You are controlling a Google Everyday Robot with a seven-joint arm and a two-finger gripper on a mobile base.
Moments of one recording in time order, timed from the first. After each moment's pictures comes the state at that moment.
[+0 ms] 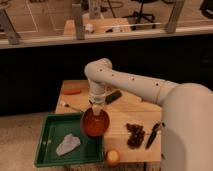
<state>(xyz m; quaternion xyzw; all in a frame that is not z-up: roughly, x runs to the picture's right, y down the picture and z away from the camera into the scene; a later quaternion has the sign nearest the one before) -0.054 0.130 0.764 -0.46 -0.05 0.01 0.89</state>
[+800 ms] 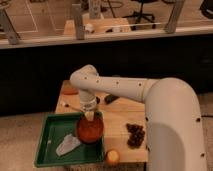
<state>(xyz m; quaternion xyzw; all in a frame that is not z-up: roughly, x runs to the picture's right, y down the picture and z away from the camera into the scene) -0.081 0.160 0.773 -0.46 0.00 -0.04 0.89</state>
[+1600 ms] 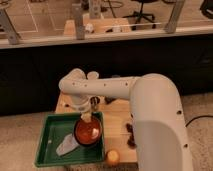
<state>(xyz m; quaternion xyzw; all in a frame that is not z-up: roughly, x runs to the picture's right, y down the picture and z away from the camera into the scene) -0.090 0.169 0.782 -0.44 0.06 -0.08 0.89</state>
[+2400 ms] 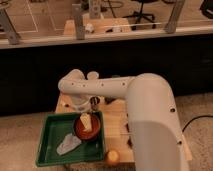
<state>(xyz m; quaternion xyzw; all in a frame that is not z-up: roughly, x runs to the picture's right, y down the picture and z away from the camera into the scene) -0.087 0.167 0.788 -0.45 0.07 -0.08 0.89</state>
